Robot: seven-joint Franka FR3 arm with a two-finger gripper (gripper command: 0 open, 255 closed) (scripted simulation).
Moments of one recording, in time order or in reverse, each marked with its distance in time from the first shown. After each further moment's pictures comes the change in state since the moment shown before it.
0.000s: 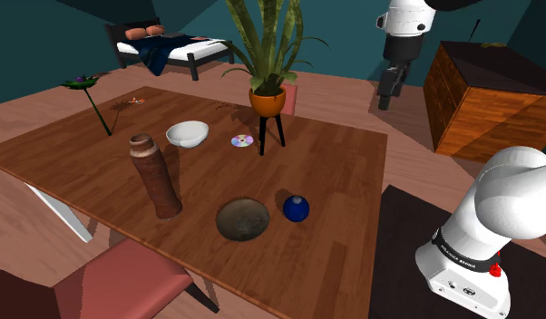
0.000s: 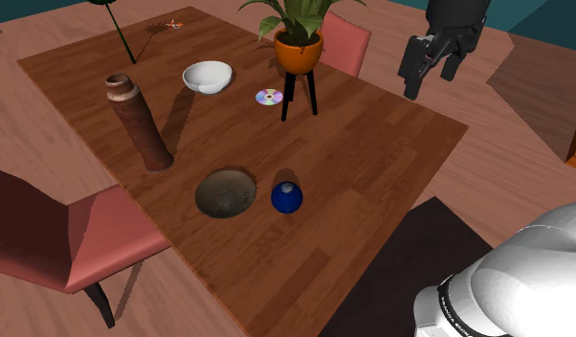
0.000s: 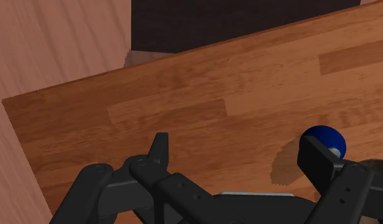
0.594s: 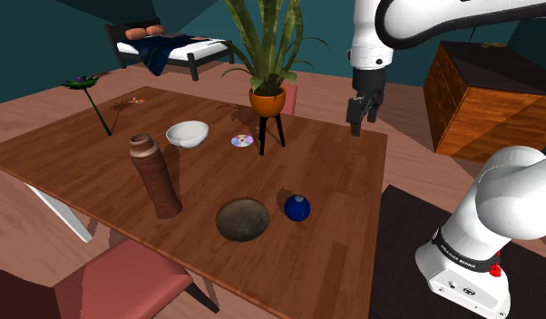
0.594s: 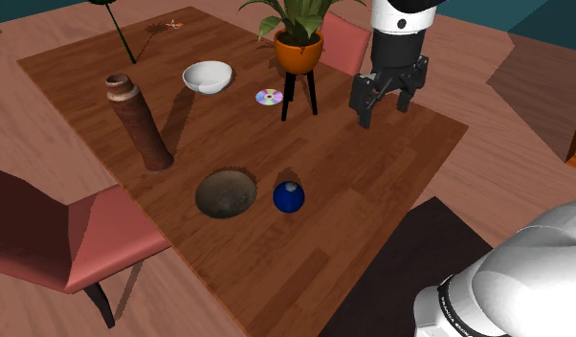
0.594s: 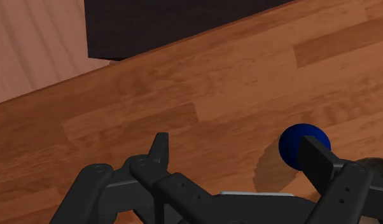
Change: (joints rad) arm 0.024 0.148 0.082 -0.056 0.098 0.118 0.155
